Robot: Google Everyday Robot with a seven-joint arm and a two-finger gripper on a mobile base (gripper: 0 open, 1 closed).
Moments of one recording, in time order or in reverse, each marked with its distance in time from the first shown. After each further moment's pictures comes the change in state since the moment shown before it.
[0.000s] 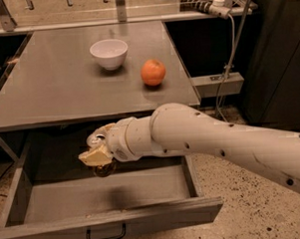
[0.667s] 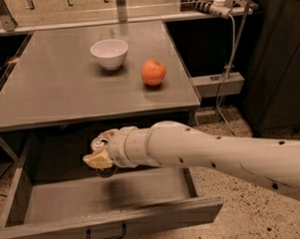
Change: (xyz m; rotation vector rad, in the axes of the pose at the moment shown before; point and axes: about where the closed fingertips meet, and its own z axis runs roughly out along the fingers) arm 0.028 -0.015 0.024 0.096 -0.007 0.018
